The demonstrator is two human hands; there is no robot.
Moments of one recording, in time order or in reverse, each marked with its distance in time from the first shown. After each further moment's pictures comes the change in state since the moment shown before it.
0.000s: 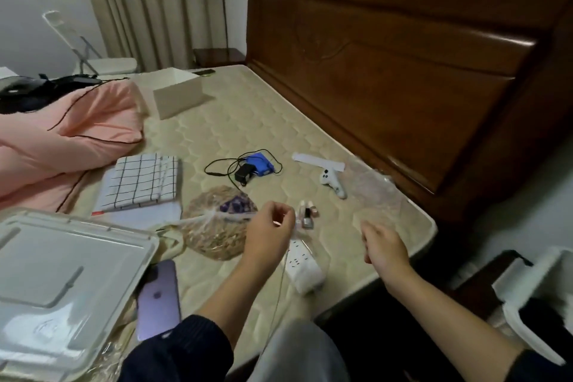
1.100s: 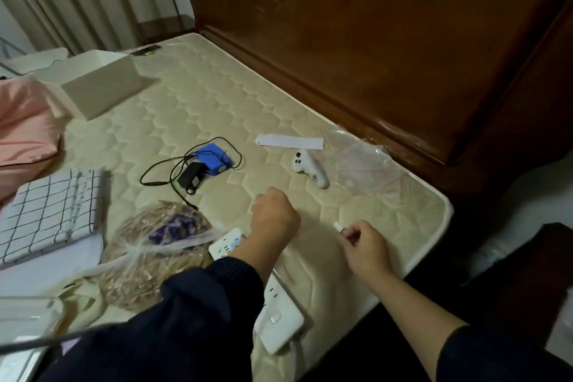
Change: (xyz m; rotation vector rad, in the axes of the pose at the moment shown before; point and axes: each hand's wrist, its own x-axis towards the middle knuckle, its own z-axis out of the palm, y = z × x) left_hand 0.161 -0.033 0.163 0.813 -0.272 -0.253; right_hand 0.160 0.127 0.050 -0.157 0.066 -0.117
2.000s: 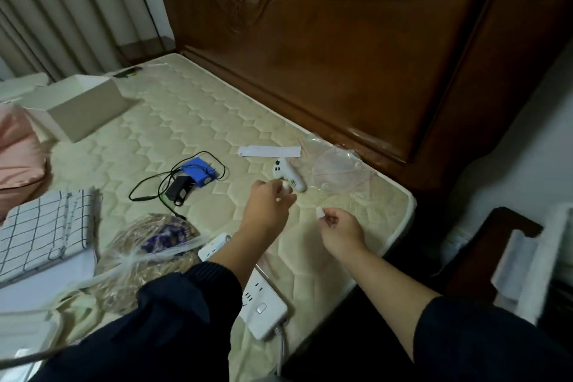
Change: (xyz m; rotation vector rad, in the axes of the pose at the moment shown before) left_hand -0.033 0.012 -0.011 -0.233 0.147 0.403; right_hand -0.013 -0.050 -0.031 0.268 -0.035 0.205
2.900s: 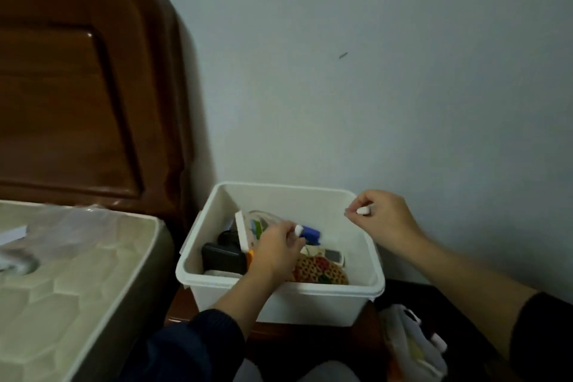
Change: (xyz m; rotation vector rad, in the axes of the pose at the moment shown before) left_hand -0.298 0.309 0.221 -0.199 -0.690 0.623; right_hand -0.317 0.053 -0.520 -0.537 0.751 0.001
